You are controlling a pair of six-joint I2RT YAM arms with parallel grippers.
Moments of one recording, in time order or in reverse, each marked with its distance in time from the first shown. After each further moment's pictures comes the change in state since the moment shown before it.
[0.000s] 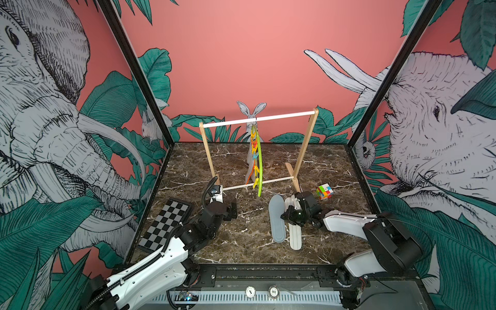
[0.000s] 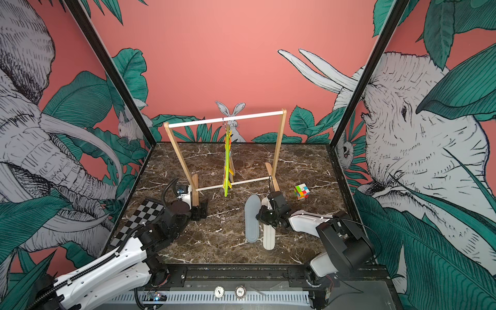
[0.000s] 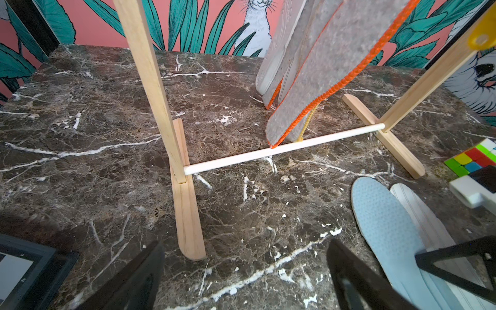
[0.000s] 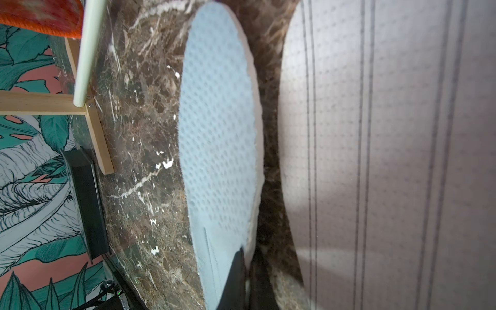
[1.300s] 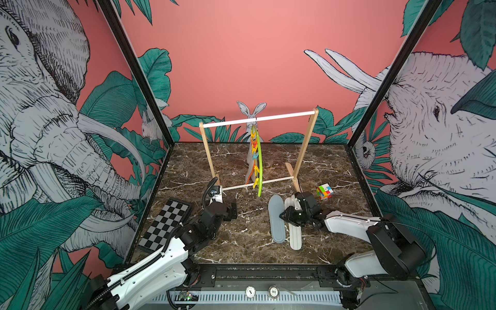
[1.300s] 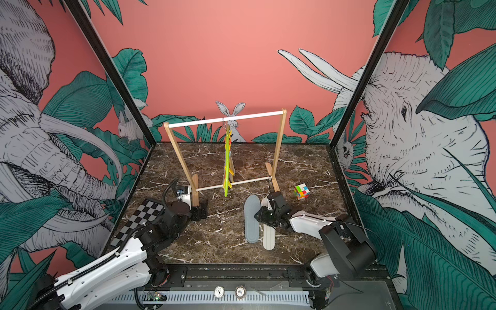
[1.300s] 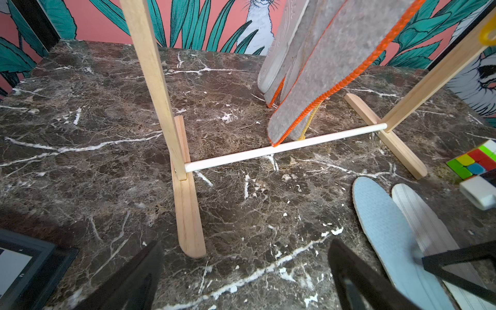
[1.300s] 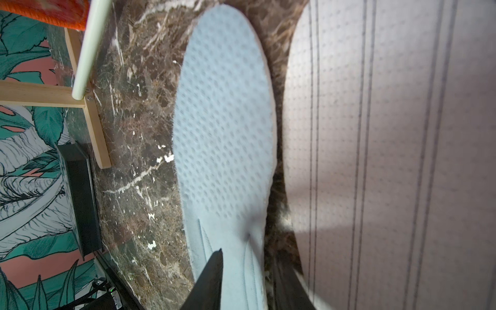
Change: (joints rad) left arm 0.000 -0.001 -0.008 0.002 -0.004 -0.012; right arm 0.011 -0.041 0.000 -0.045 0.022 -0.026
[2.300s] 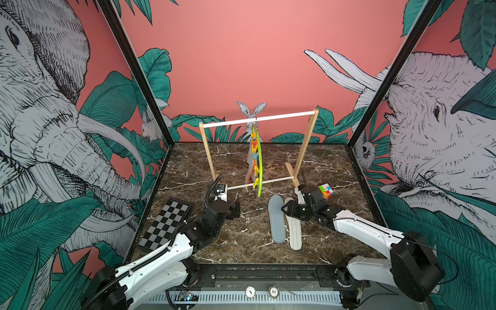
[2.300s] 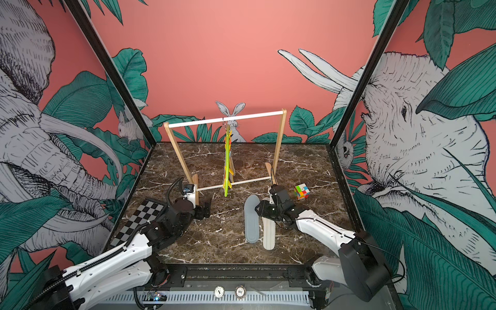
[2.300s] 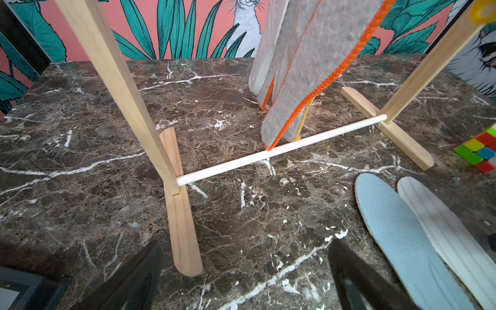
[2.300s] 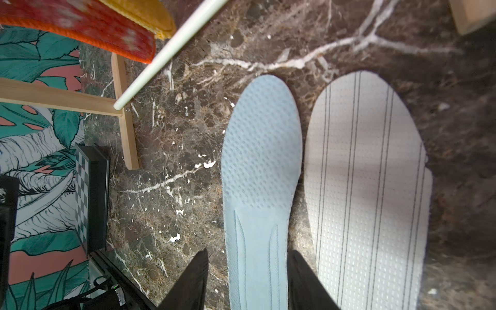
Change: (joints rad) left arm 0.000 0.103 -0.001 0.124 0.014 0.110; right arm 0.000 -0.178 0.117 -0.238 0.079 -0.086
